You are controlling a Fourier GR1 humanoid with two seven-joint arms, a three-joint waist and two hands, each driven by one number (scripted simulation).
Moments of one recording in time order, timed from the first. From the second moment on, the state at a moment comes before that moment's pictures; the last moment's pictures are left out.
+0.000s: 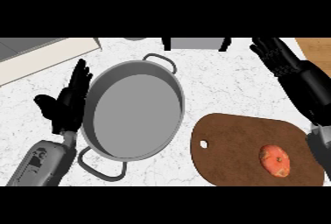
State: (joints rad) left arm -0.30 0.32 -0.21 -1.42 0.24 0.39 0.03; right arm -0.43 -0.53 0.18 -1.73 -0.31 0.07 0.11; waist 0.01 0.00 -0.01
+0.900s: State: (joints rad) left arm 0.02 0.55 -0.14 -1.46 0.20 0.32 0.06; right arm 0.36 -0.66 -0.14 -1.65 -0.02 -0.26 -0.29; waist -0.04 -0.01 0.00
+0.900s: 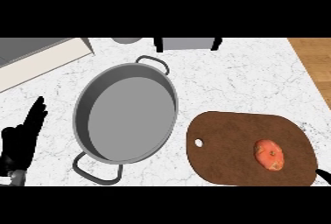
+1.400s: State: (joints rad) left arm 0.03 0.55 -0.13 -1.51 0.18 0.27 0.08; right arm 0.41 -0.81 -0.13 -1.84 0.04 -0.09 0.00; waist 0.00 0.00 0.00
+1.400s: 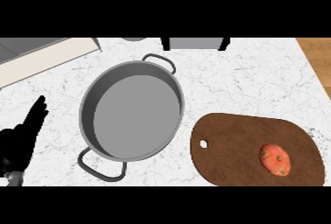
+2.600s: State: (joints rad) left arm 0.01 0.49 -0.06 -1.48 0.12 0.21 0.08; right arm -0.06 -0.78 0.24 -1.79 0.13 0.44 0.76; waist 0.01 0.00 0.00
